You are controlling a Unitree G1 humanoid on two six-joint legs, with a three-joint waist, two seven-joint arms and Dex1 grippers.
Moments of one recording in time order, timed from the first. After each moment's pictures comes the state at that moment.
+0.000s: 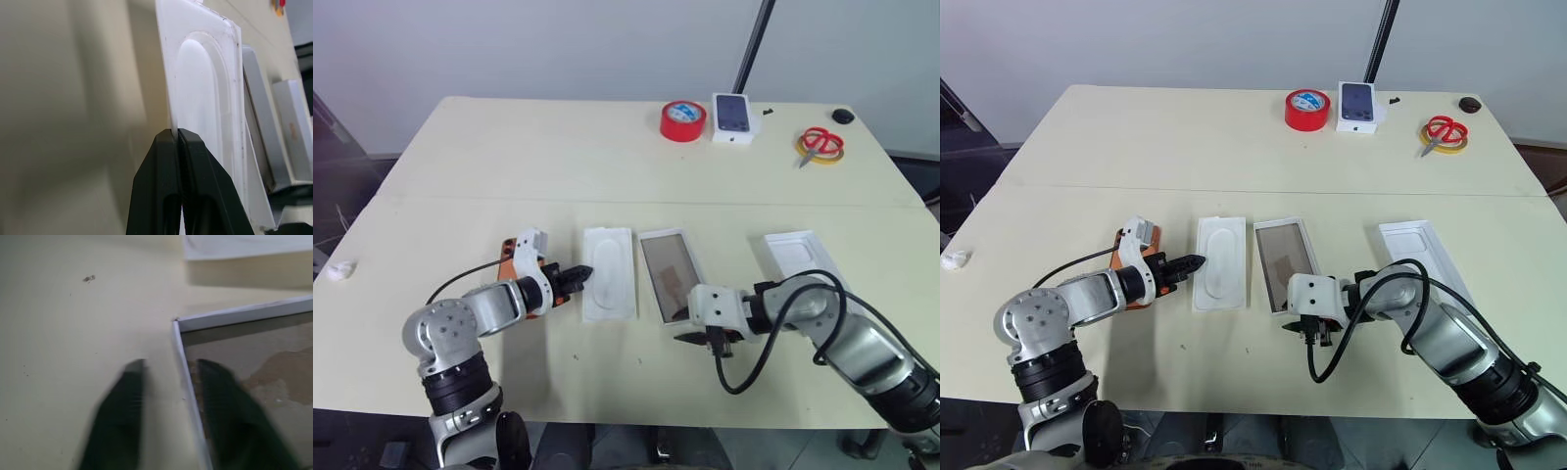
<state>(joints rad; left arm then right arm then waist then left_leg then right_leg) -0.41 0.06 0.55 -0.32 -0.83 1.58 -0.10 -0.30 -0.87 0.38 -0.43 0.11 0.49 1.07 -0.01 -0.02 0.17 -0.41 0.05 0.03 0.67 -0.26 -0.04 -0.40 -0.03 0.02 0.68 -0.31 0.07</state>
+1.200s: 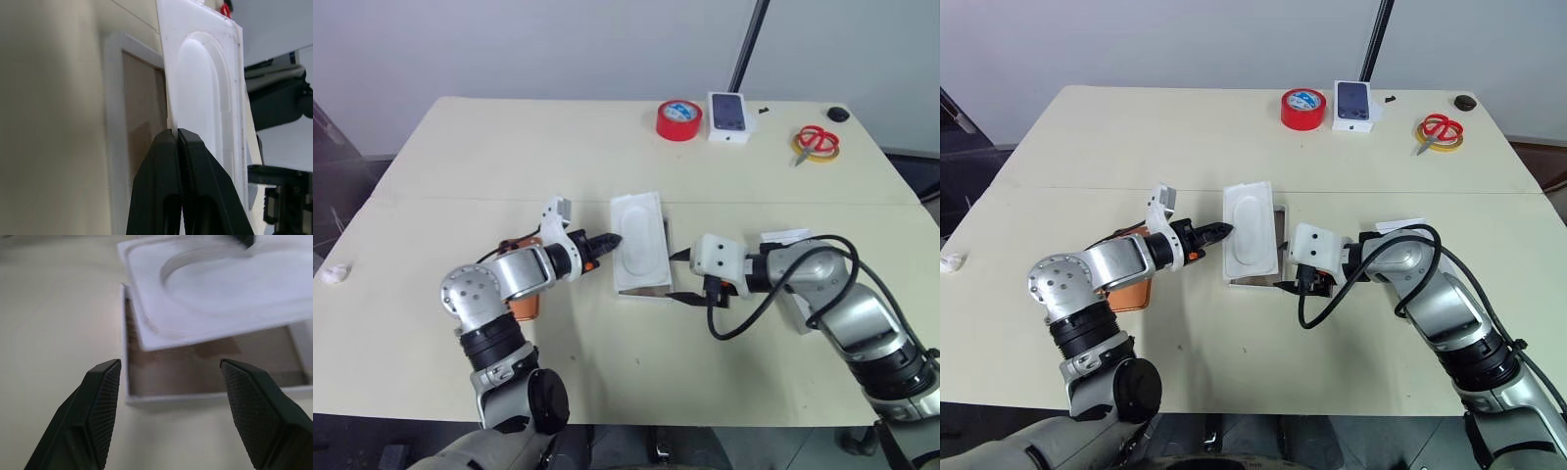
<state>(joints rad) -0.65 -0.09 0.61 -0.15 -0.92 1.61 0.14 -0.43 -0.76 0.25 -0.36 0.10 0.51 1.05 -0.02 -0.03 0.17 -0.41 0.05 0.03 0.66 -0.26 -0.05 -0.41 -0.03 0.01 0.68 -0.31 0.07</state>
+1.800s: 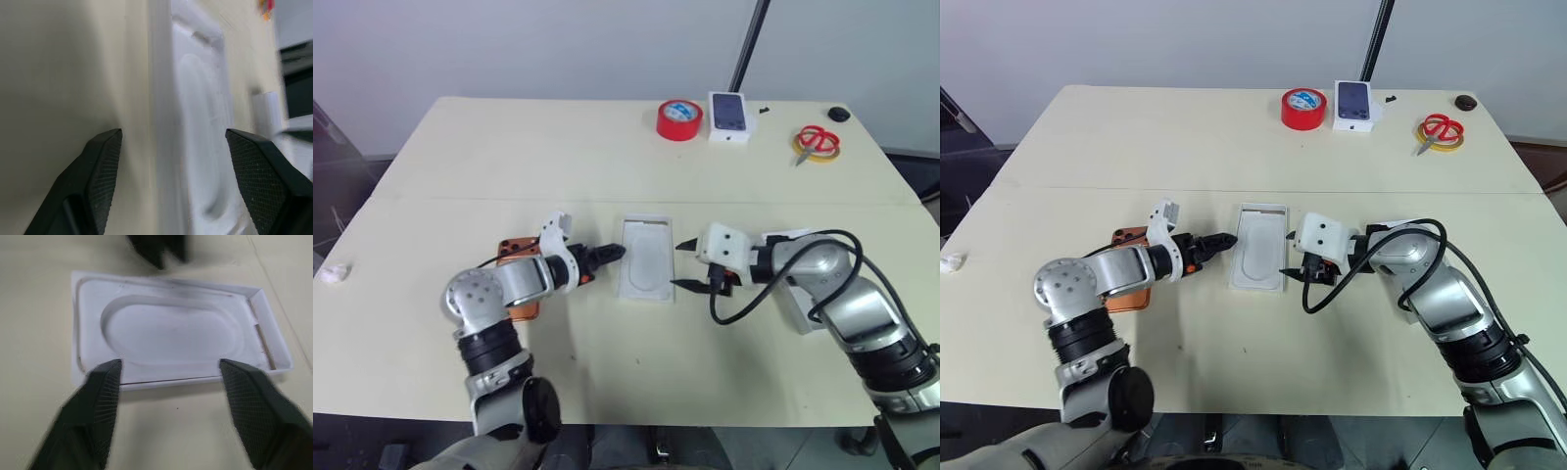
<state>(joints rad) -0.53 0.03 0.49 -0.22 -0.84 1.58 0.03 -0.47 -0.76 0.22 -0.29 0.13 0.48 1.01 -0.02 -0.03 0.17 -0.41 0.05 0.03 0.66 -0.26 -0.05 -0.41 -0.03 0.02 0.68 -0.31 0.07</state>
